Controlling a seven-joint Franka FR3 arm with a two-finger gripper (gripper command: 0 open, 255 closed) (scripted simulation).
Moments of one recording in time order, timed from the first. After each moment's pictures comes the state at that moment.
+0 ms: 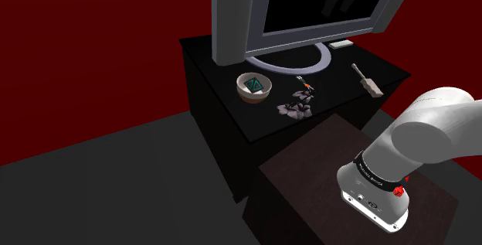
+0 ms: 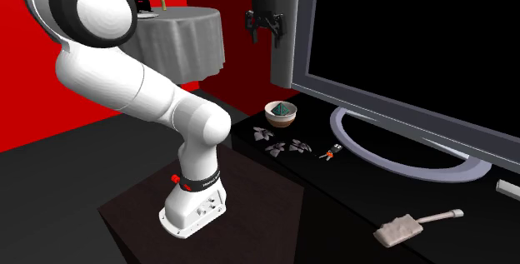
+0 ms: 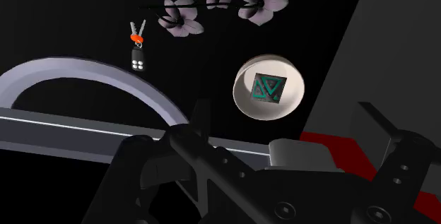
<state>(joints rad) 0.00 -0.79 -0.02 -2.33 0.01 1.66 -0.04</state>
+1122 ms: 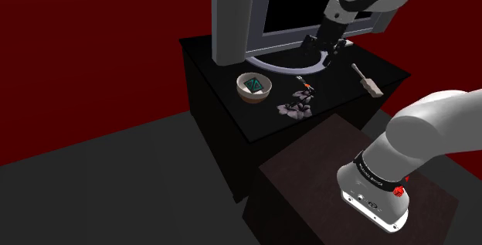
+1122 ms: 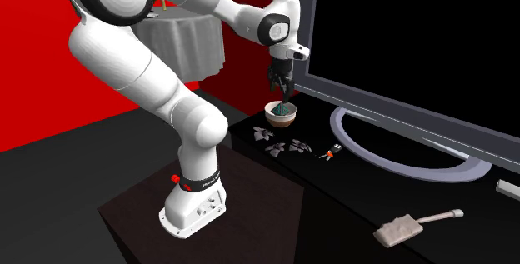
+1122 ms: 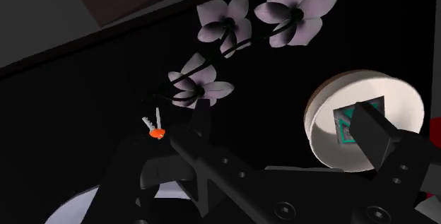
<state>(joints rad) -0.15 -0.61 -0.05 -2.68 0.06 2.09 0.24</state>
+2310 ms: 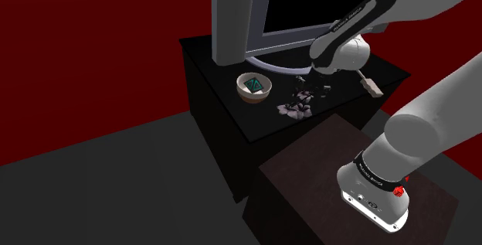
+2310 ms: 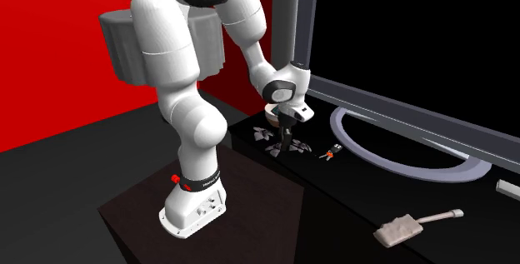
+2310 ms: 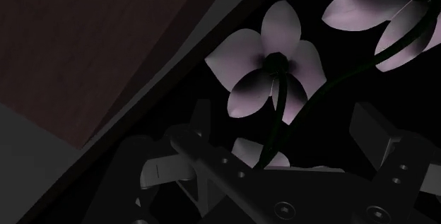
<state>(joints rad) -0.19 -0.13 -0.11 -2.83 0.26 2.64 0.36</state>
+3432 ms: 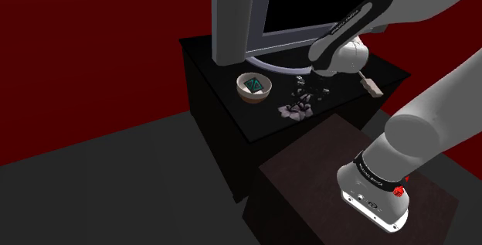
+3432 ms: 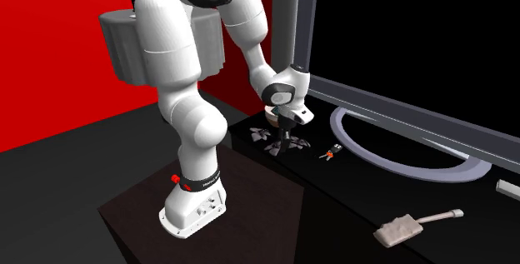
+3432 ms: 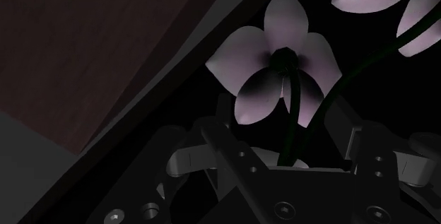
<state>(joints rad) -0.18 -0.10 -0.12 -2.83 0.28 2.67 0.33</state>
